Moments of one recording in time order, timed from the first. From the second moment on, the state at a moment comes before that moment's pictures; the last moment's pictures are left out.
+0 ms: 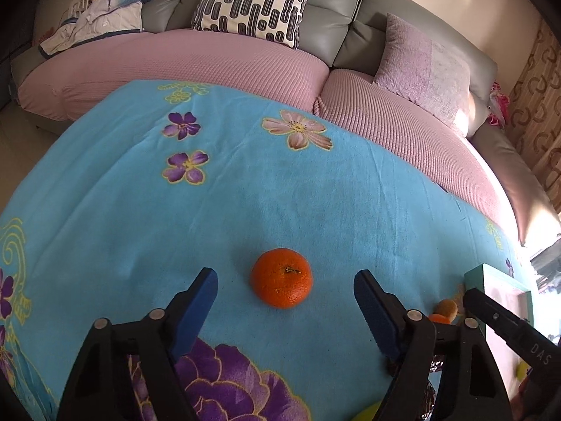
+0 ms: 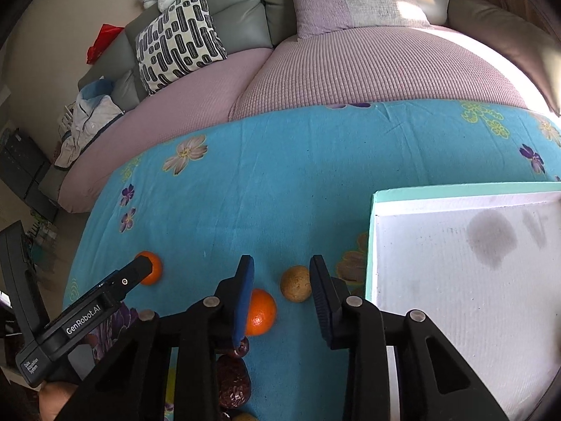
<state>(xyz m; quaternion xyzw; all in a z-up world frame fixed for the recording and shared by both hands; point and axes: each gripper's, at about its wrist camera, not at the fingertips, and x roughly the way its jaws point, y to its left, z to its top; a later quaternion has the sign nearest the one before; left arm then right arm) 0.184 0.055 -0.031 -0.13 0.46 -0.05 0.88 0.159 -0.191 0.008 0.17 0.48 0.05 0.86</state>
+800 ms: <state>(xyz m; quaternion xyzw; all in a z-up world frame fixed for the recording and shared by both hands) 0.168 0.054 -0.019 -0.14 0.46 -0.07 0.88 0.116 -0.199 0.028 0.15 0.45 0.02 0.88</state>
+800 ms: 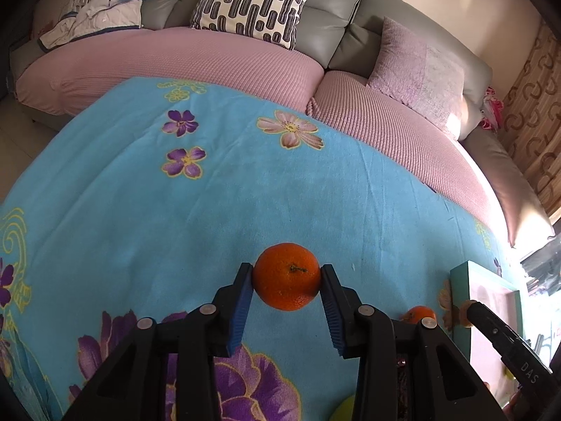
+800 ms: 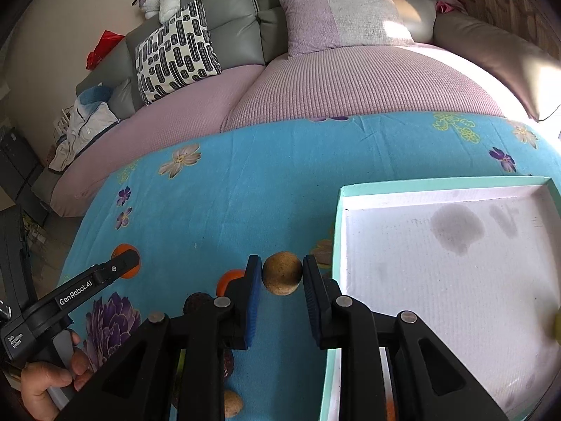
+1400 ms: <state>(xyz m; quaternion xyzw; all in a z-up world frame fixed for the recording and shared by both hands) 0.127 -0.005 0.012 -0.09 0.43 -0.12 0.89 0.044 -0.244 0.051 0.18 0.40 -0.03 0.90</state>
